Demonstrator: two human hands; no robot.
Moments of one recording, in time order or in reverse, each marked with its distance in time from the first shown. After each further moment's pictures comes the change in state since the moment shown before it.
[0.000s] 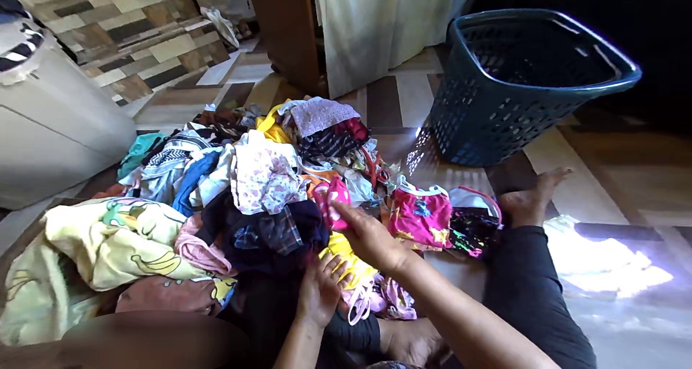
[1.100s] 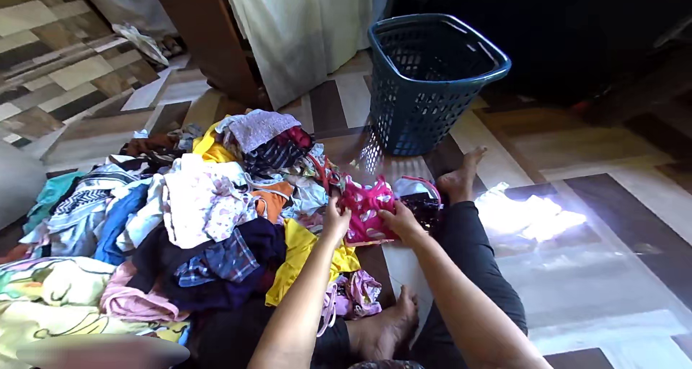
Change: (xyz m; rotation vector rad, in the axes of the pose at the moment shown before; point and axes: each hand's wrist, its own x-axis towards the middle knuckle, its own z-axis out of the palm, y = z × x) left_hand 0.136 -0.049 0.140 1.181 -0.253 0.352; right_hand -0.074 0.168 -0.065 0.421 0.400 0.849
